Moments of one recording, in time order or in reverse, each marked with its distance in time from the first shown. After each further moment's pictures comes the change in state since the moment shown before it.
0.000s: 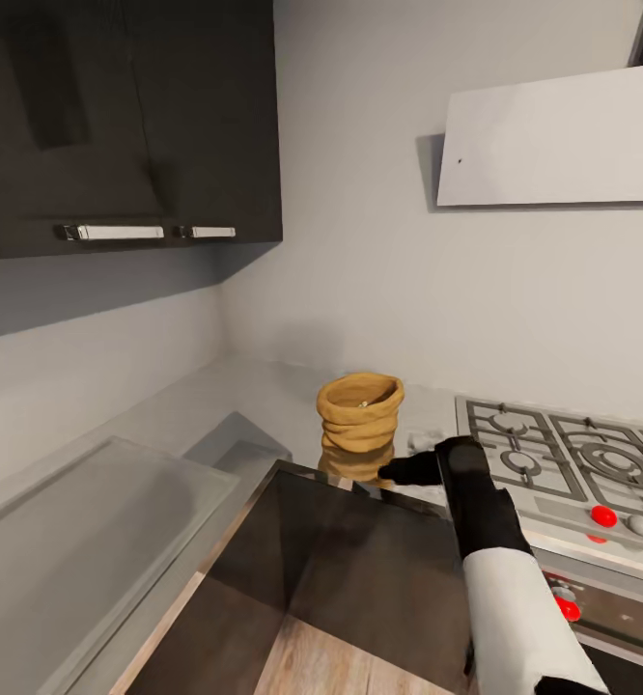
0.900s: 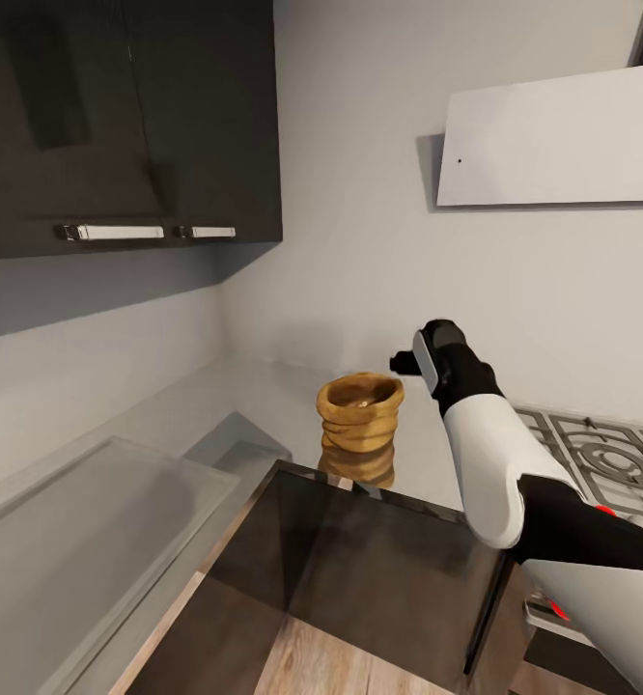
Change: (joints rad) left arm 0.000 0.000 0.000 0.000 0.000 0.000 0.000; right arm -0.551 0.000 0.004 0.451 -0.406 -0.052 -0.779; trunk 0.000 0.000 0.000
